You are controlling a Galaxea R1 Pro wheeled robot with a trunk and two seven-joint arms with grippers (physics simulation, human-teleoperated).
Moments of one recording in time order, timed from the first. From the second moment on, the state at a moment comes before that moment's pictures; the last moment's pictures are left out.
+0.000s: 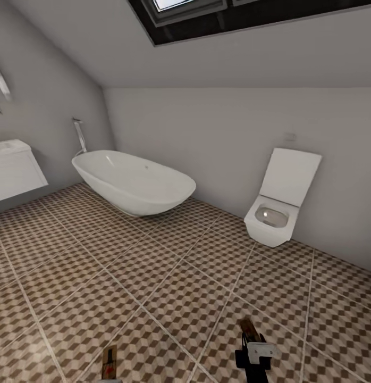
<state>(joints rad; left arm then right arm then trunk) -0.38 -0.02 -0.37 0.07 0.20 -0.65 0.30 -0.44 0.09 -0.07 -0.02 0.34 -0.88 -0.39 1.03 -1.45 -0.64</state>
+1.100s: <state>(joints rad) -0.38 -0.02 -0.37 0.07 0.20 -0.65 0.30 -0.44 0.09 -0.07 -0.02 0.34 -0.88 -0.39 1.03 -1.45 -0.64</state>
